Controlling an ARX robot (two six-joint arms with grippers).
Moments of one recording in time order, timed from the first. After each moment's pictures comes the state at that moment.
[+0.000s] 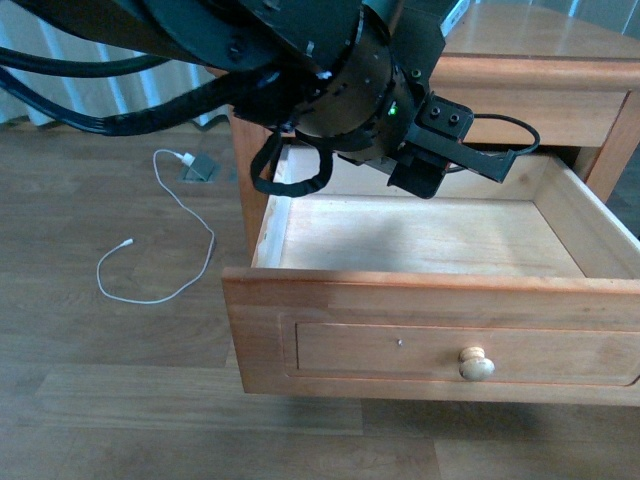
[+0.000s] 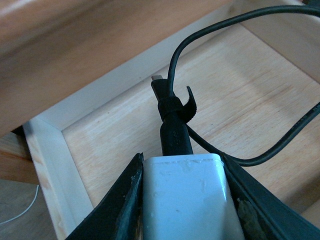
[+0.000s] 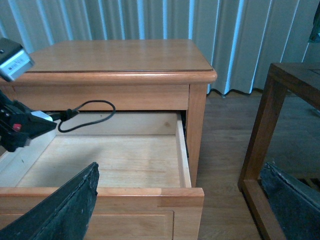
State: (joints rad) left arm -0.61 1.97 1.30 0.16 -0.13 0.15; right arm 0.00 0.25 0.09 0.16 0.00 0.00
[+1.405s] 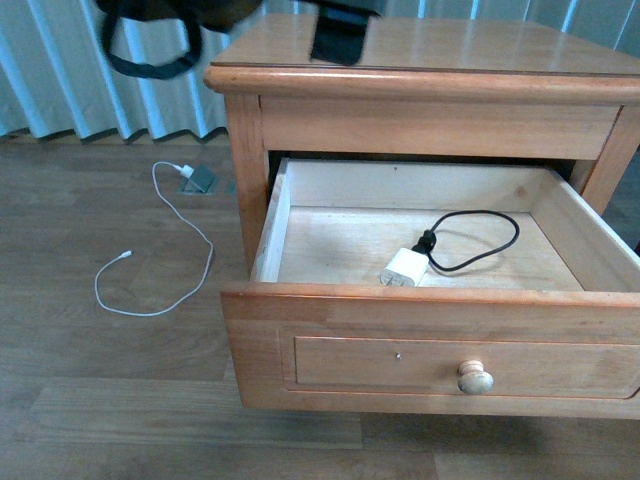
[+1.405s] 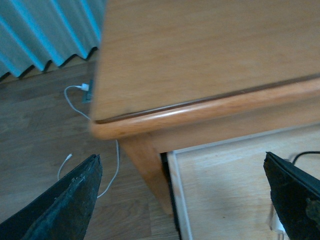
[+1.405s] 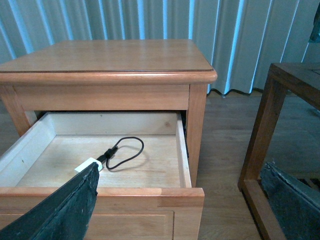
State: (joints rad) left arm -0.51 1.72 1.20 0.25 -0.43 0.05; right arm 0.00 0.25 0.09 0.16 0.00 0.00
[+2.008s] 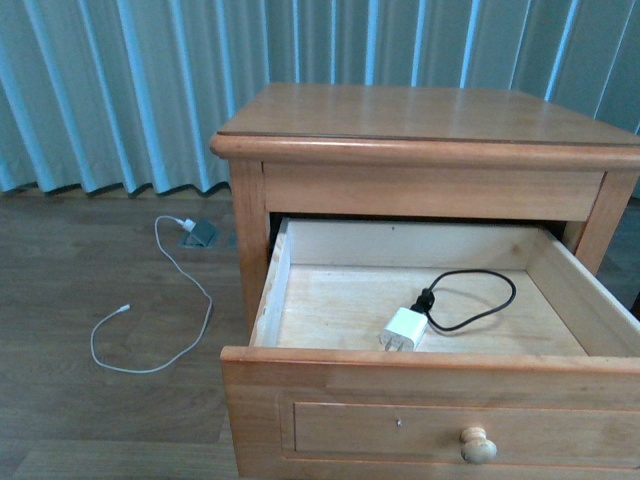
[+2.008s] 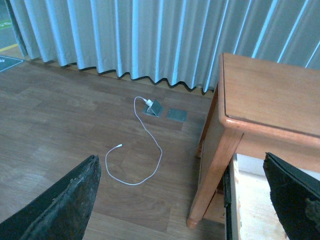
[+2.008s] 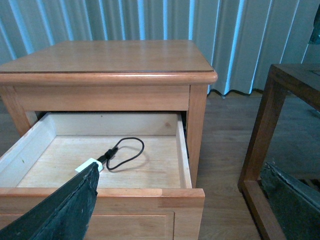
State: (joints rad) left arm -0.54 0.90 0.64 0.17 -0.76 -0.18; right arm 0.00 0.25 0.09 0.16 0.00 0.00
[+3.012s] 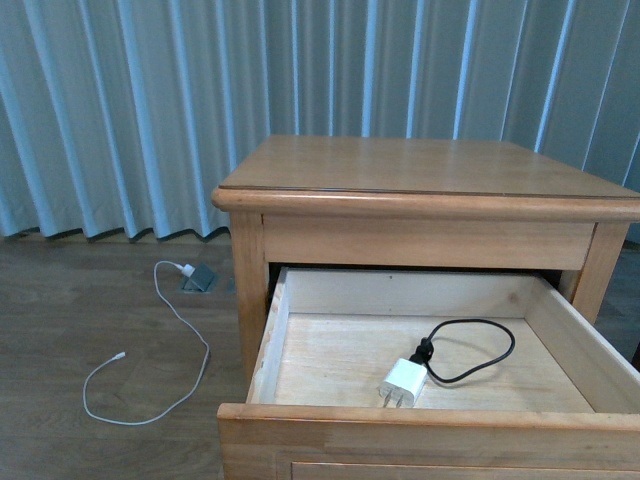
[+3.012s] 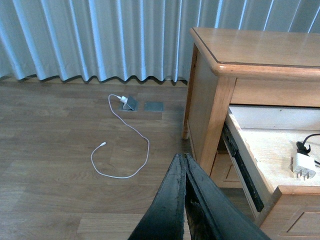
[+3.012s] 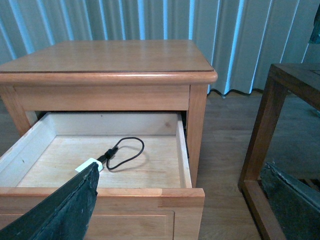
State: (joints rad) left arm -0.12 0.44 0.12 0.32 -0.12 -0.01; right arm 0.00 0.25 0.09 0.16 0.00 0.00
